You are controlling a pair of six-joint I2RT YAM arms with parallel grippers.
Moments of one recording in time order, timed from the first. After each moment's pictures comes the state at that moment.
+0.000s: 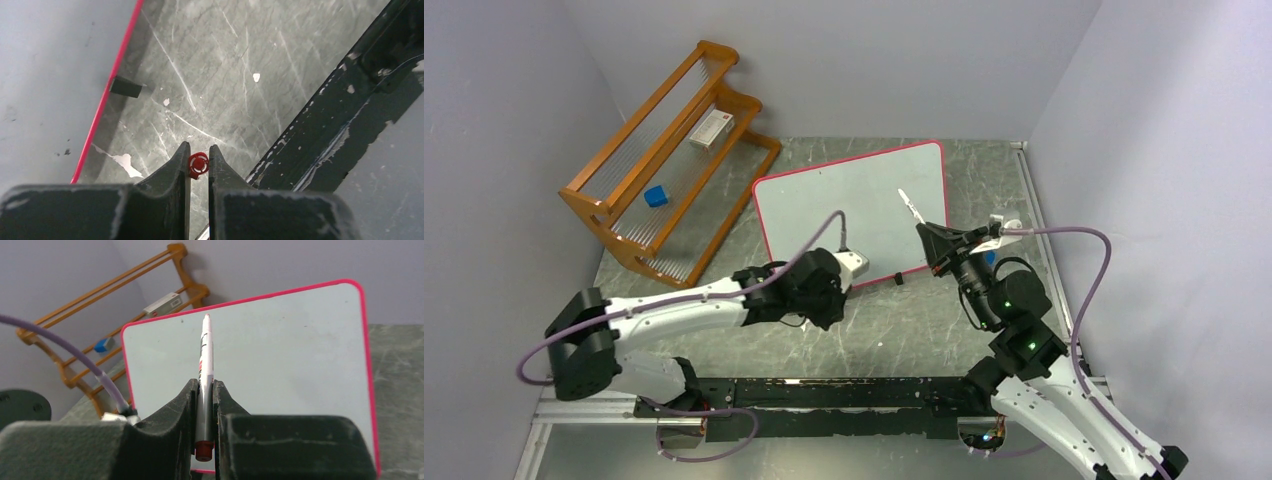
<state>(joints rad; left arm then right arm) -1.09 1.32 0.90 -0.36 0.01 -0.32 0.69 0.48 0.58 0.08 0.23 0.28</state>
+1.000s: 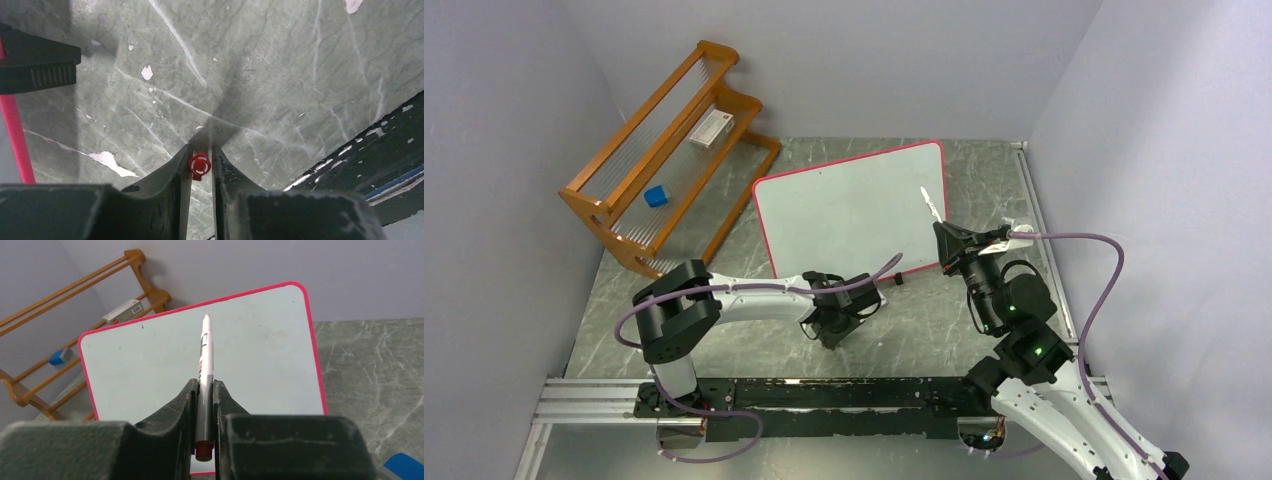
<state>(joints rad) -1.18 1.77 1.08 -0.62 -0.06 -0.22 0.69 0.43 0.60 0.00 0.39 0.21</state>
